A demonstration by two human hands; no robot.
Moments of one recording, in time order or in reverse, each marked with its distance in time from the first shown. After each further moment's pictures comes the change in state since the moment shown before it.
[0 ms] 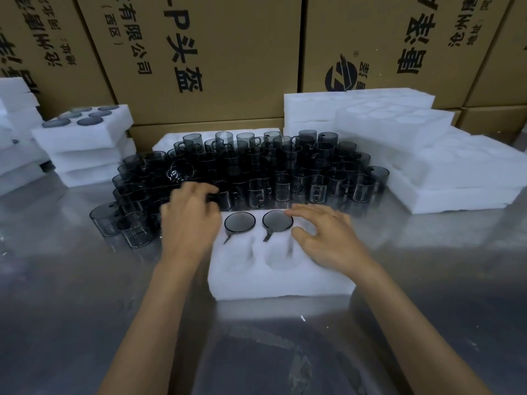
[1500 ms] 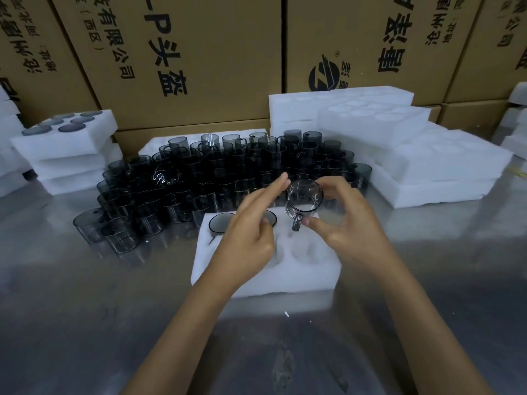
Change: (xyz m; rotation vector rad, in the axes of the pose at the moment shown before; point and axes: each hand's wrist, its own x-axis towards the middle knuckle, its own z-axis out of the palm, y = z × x) left_hand -0.046 0.072 0.025 -0.642 -0.295 0.396; right_hand -0.021 0.028 -0.034 0.314 0.350 -0.091
